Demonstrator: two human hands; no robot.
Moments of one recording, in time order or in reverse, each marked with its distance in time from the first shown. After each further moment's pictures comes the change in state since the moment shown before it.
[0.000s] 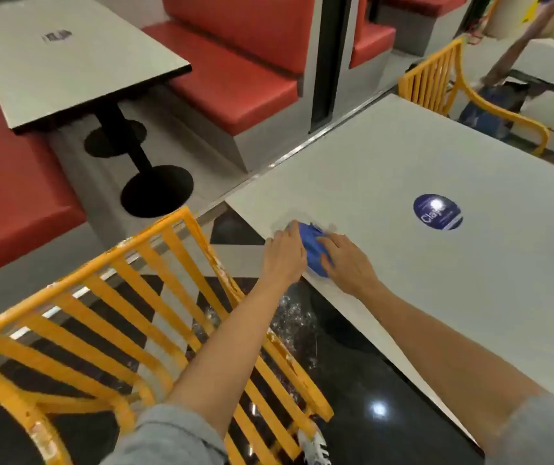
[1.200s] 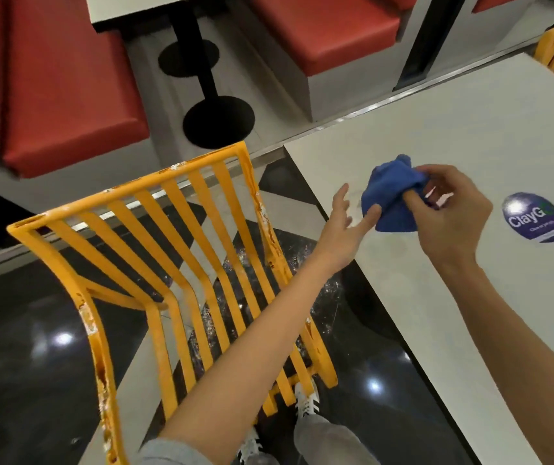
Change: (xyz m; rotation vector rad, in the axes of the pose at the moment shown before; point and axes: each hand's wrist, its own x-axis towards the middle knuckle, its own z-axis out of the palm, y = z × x) left_hand -0.049 0.032 -0.029 -1.381 -0.012 -0.330; right_hand 0.006 -0.028 -0.084 0.528 0.503 0.032
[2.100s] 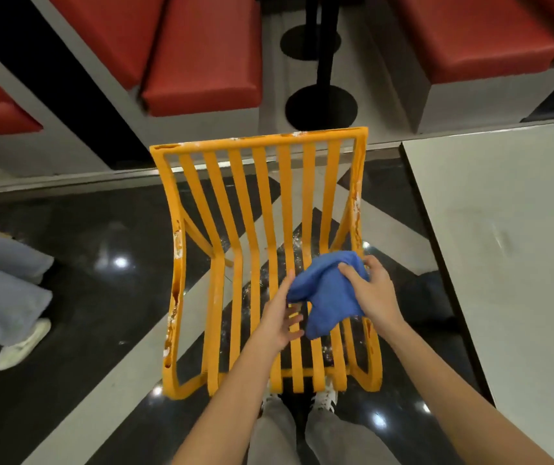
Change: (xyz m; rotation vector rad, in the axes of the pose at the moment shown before) left_hand -0.165 -0.135 -0.151 -0.707 0.625 -0.627; right_hand -0.164 -0.053 0.138 0.239 -0.822 0.514
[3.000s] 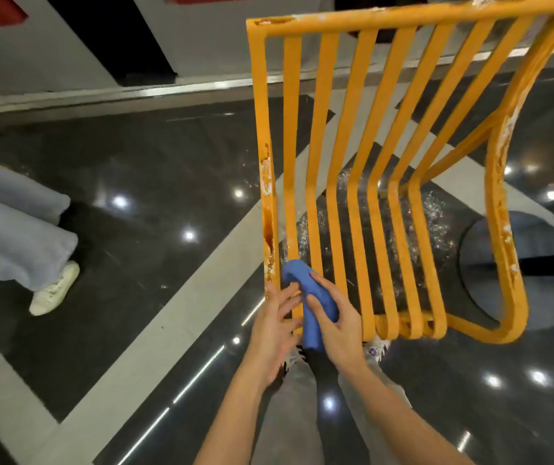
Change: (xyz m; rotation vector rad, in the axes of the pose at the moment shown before) left_hand -0.016 0.016 -0.283 -0.017 -0.045 0.131; right_hand -0.106 0.091 0.328 0.114 -0.046 -0.097
